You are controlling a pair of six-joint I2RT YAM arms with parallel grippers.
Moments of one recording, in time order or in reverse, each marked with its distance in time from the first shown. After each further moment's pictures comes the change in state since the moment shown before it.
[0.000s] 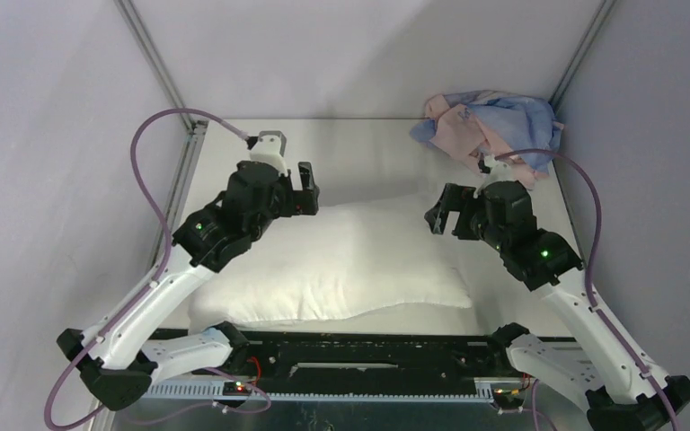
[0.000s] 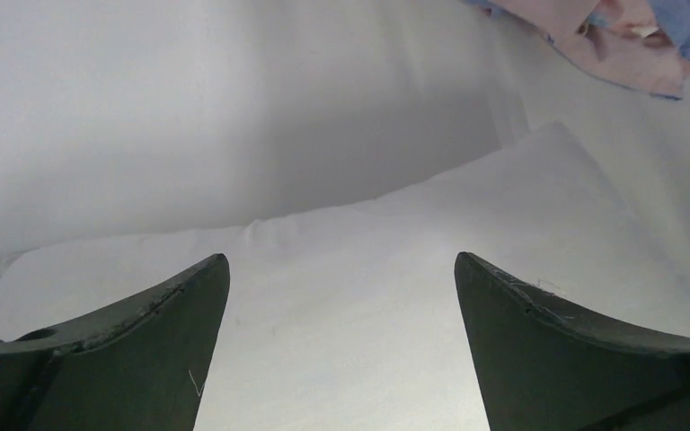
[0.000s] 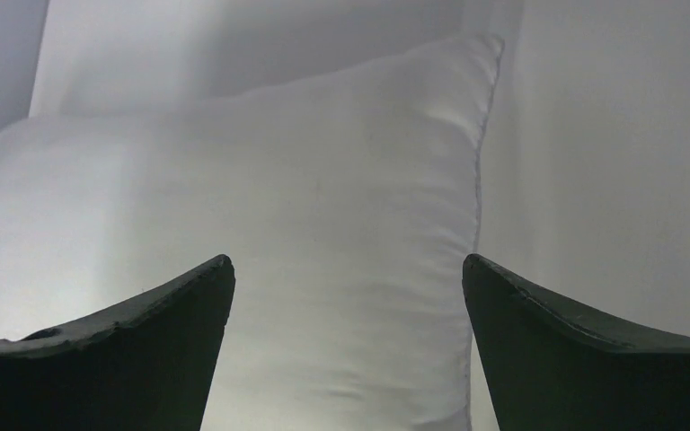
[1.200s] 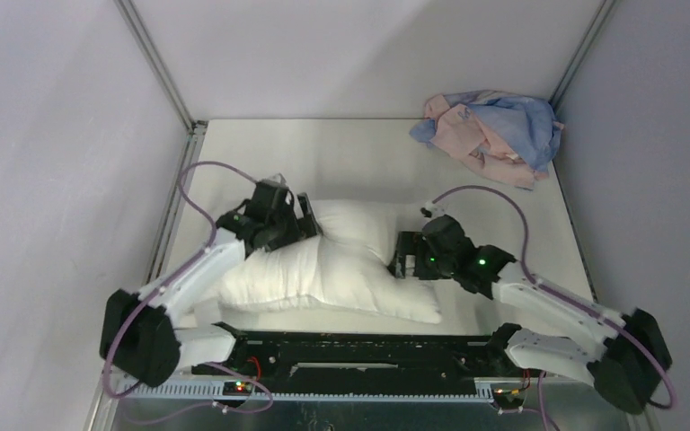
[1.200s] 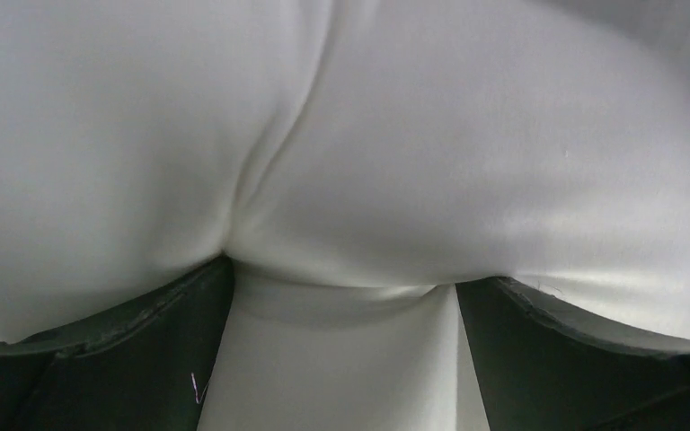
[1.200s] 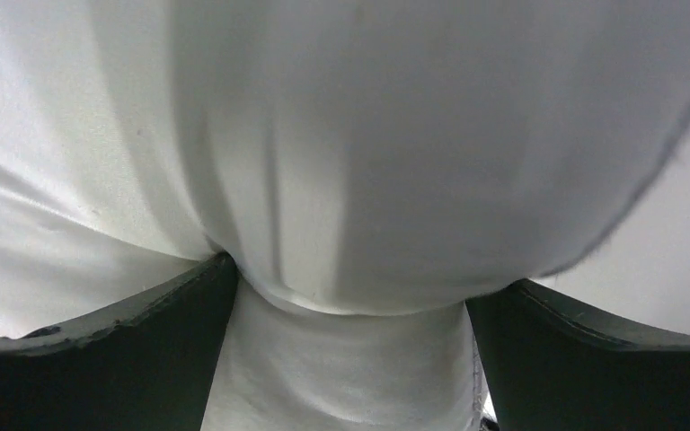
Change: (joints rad) left arm 0.231 0.148 -0.439 0.121 0.391 -0.332; right arm 0.267 0.129 -0.320 0.110 -0.053 0.190
